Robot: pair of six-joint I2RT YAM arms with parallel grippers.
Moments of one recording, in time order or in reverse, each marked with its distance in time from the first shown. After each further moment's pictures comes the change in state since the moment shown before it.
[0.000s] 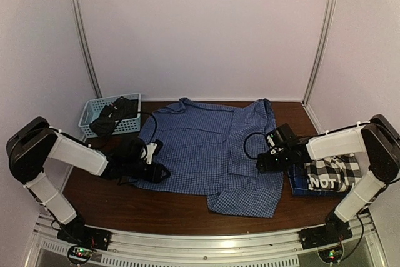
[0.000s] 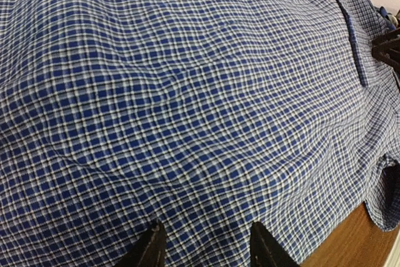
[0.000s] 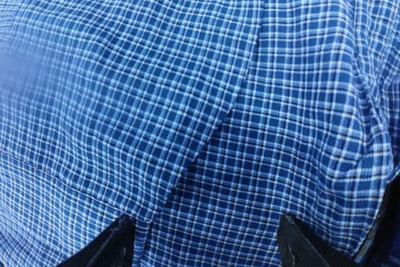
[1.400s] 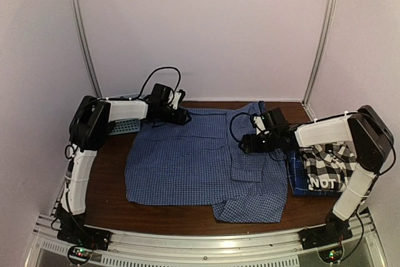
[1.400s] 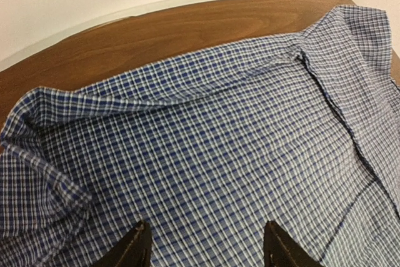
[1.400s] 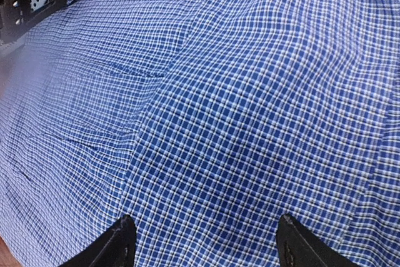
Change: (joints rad) left arm 0.162 0.697 1.180 -0.389 0.008 0.219; right arm 0.004 0.129 0.212 0.142 -0.148 -0.029
